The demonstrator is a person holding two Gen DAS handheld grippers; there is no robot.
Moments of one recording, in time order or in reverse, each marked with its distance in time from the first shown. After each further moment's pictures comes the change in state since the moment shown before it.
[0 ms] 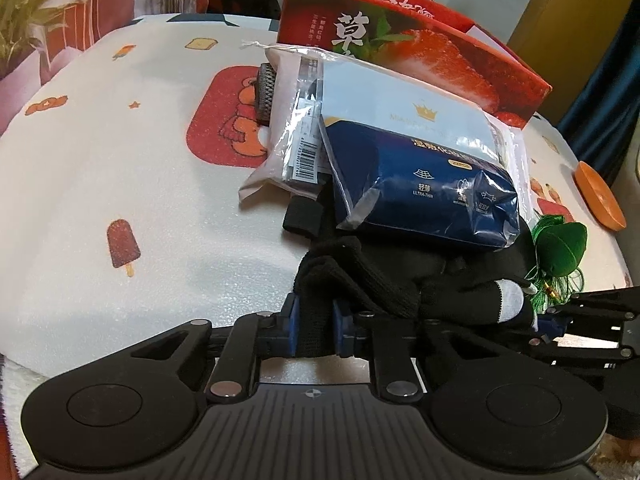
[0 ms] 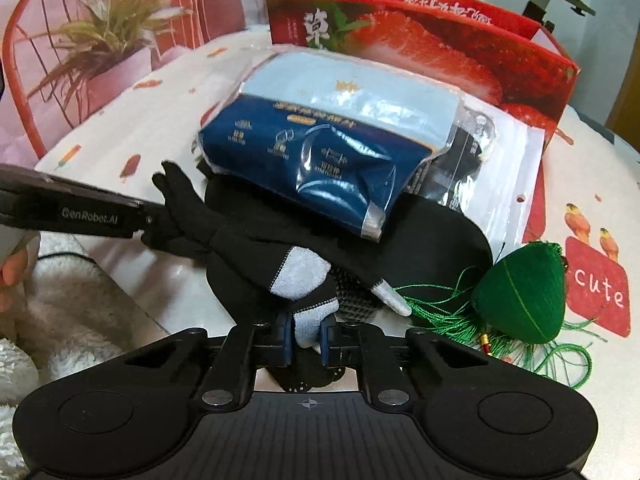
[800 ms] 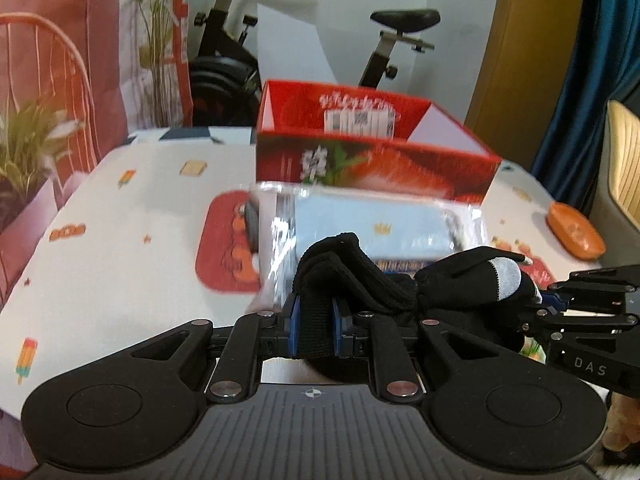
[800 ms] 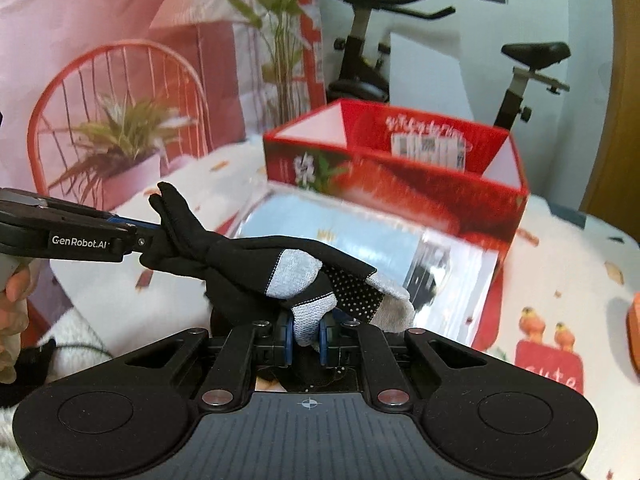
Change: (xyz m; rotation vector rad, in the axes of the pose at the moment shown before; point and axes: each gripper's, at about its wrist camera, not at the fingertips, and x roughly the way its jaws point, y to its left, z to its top) left arm -0.065 -0.028 0.029 0.139 -0.231 0.038; right arm -0.064 -0.014 0.034 -0.013 -0.302 -0.009
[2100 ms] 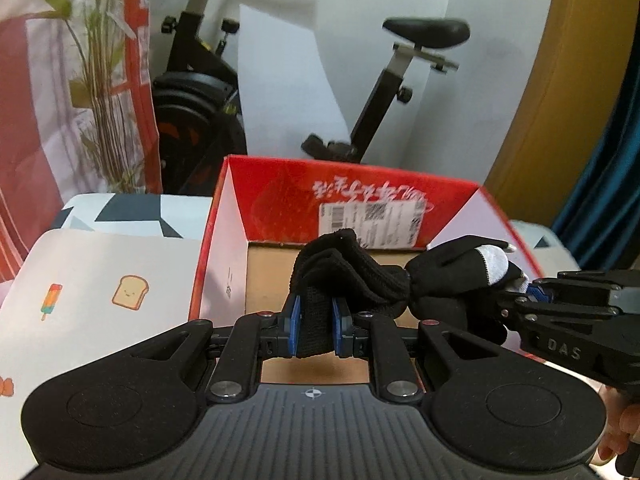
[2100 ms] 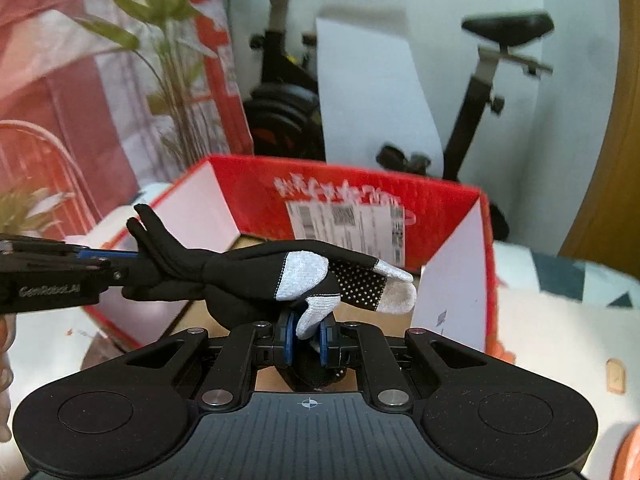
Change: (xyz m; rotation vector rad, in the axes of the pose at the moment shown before) left arm 0.142 -0.004 0.172 -0.035 -0.008 -0.044; right arm 0.160 -0.142 0.150 0.132 0.078 -0.086
